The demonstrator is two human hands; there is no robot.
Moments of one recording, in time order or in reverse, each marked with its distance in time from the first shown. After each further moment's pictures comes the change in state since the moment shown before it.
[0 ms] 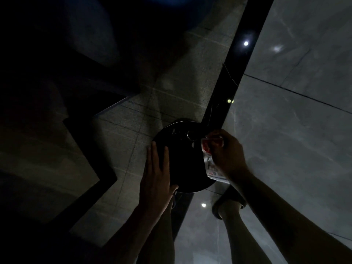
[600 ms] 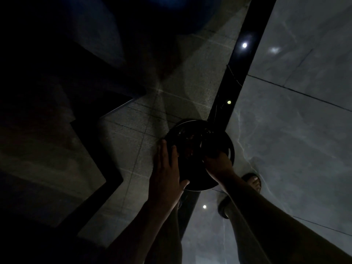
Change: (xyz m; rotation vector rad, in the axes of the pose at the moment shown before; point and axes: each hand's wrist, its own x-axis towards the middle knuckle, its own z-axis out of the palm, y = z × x) left_hand 0.004 -0.006 -0.013 -0.108 -0.031 0.017; right_hand 0.000 0.047 0.057 -0.216 -0.077 0.255
